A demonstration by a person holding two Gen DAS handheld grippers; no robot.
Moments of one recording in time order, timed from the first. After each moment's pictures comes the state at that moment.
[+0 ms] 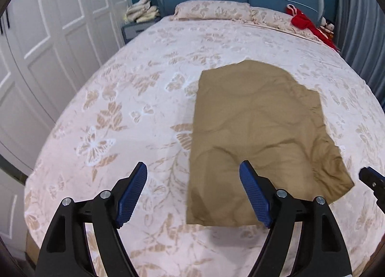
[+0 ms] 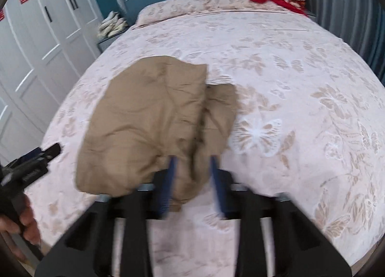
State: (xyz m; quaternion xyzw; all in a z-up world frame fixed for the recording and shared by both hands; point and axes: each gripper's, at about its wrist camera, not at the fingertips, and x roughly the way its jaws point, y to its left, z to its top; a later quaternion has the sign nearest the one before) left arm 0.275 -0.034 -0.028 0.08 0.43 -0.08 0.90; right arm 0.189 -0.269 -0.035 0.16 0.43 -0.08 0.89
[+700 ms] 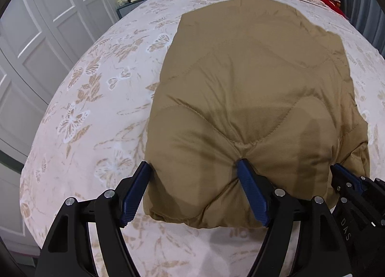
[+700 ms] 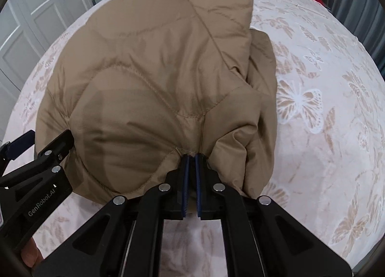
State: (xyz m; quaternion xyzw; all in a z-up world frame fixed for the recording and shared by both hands) left arm 0.280 -0.082 -0.119 0.13 0.49 -0.05 0.86; right arm 0.237 -0.223 -0.137 0.09 0.53 -0.09 0.84
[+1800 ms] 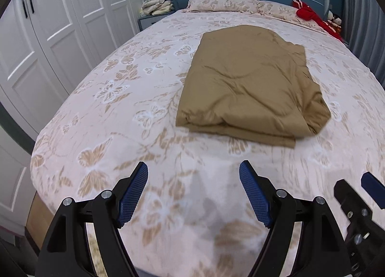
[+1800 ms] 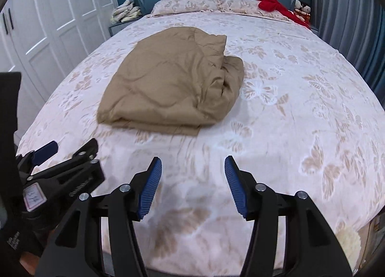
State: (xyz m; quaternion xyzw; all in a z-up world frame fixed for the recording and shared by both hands) left arm 0.128 -0.032 -0.070 0.08 0.44 -0.03 0.89; right arm 0.060 -0.179 -0.054 0.09 0.43 -0.09 0.90
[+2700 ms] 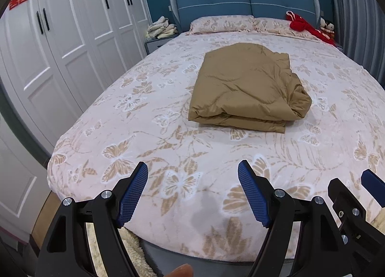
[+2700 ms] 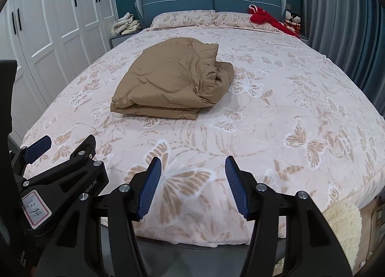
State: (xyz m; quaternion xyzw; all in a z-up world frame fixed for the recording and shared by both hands) left arm 0.044 -0.020 -0.050 0.10 0.37 -0.02 0.92; right arm -0.017 -0.153 -0.048 0.08 0.38 -0.11 0.92
